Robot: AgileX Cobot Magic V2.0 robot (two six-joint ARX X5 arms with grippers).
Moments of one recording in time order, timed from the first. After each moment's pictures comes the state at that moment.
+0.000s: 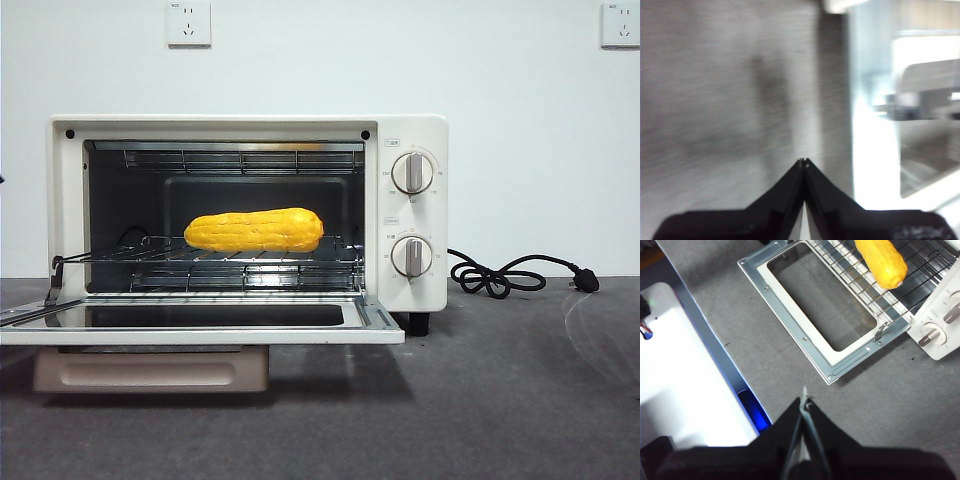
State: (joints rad) left arm 0.16 1.64 0.95 -0.76 0.53 0.17; right arm 0.82 1.06 1.30 -1.10 -0.14 -0.11
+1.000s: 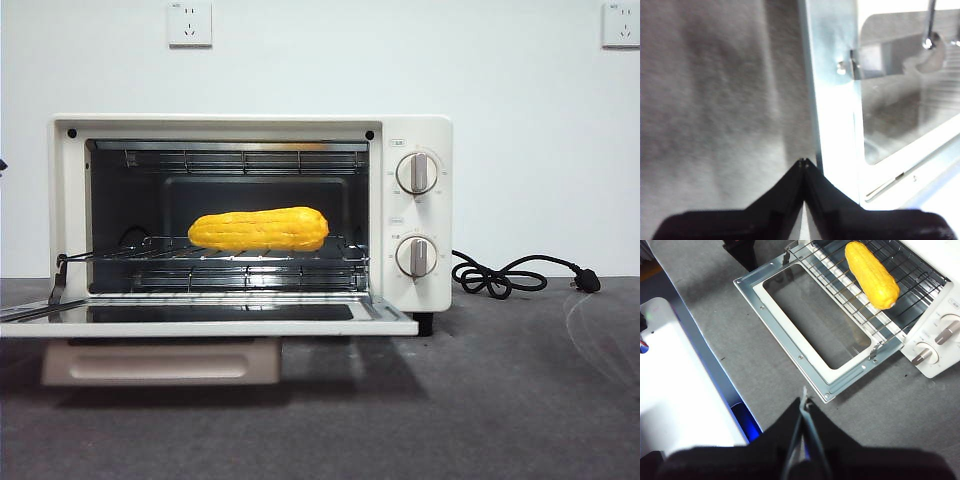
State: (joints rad) left arm 0.12 1.64 0.95 -0.90 0.62 0.19; right arm 0.81 1.06 1.30 -1.05 -0.14 -0.12
